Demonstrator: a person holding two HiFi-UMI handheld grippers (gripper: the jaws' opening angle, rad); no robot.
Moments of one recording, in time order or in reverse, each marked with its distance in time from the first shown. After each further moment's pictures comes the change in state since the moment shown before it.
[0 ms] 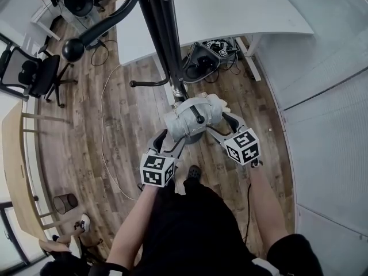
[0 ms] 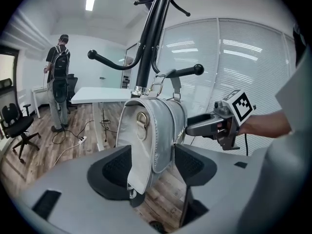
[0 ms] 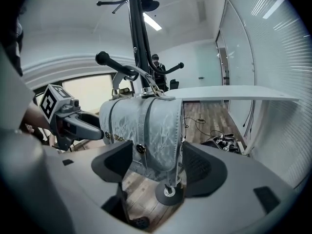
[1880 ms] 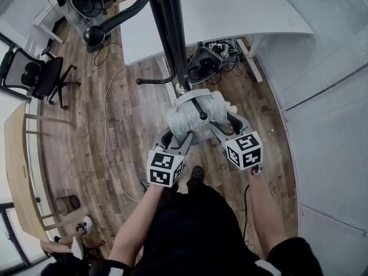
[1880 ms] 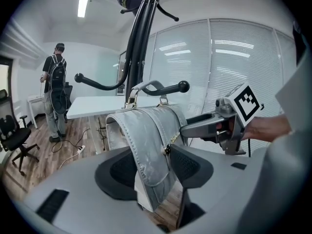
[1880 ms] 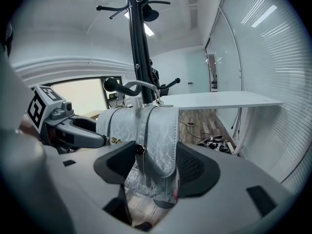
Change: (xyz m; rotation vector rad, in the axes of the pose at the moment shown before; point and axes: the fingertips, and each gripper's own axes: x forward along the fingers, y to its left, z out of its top) left arm -0.012 -0.021 0.034 0.076 -0.037 -0.019; right arm -0.024 0.017 0.032 0.051 -0.052 -0.129
